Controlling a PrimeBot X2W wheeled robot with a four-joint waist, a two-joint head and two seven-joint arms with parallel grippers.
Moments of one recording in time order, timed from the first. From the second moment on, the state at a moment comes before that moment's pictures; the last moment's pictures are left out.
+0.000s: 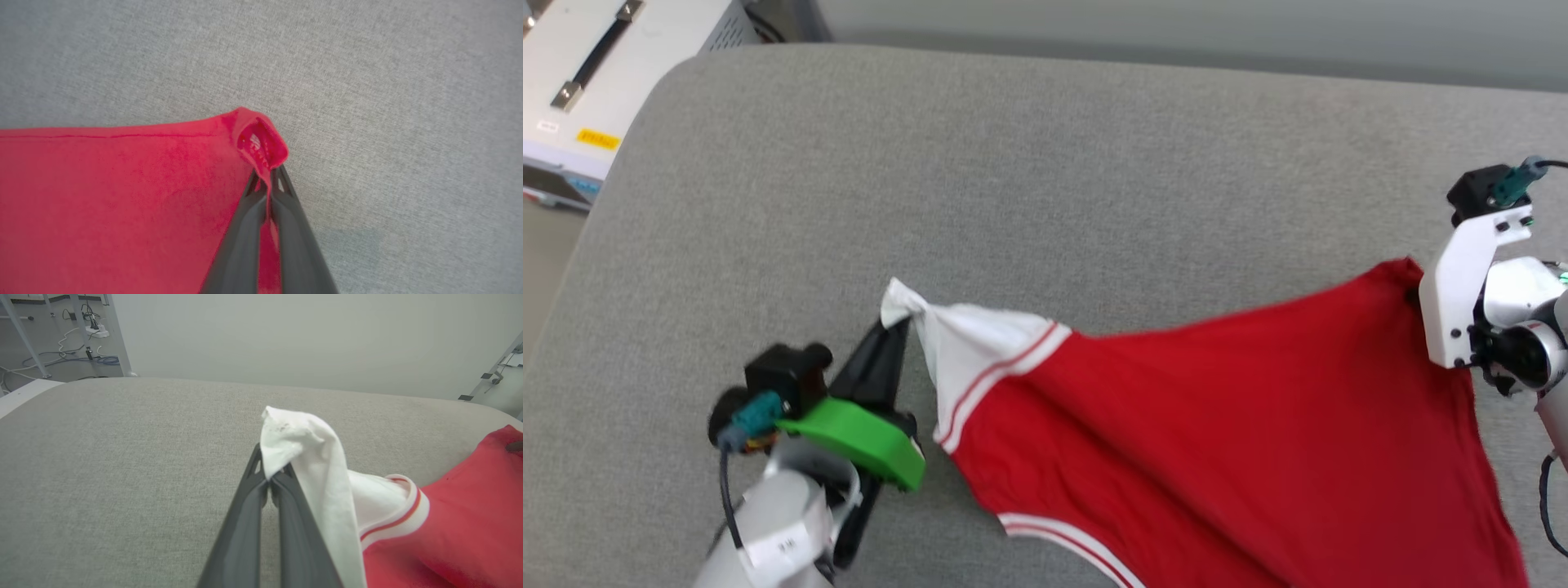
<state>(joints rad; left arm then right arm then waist) -0.24 0.23 -0.28 0.25 -0.42 -0.10 -0.22 -0.67 -0.49 0.40 0.53 0.59 0.13 0.72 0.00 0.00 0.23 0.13</state>
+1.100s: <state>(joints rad) -1.57 0.42 -0.43 0.88 -0.49 -0.13 -0.14 -1.47 -0.31 0.10 0.76 0.22 0.13 0.28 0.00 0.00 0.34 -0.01</state>
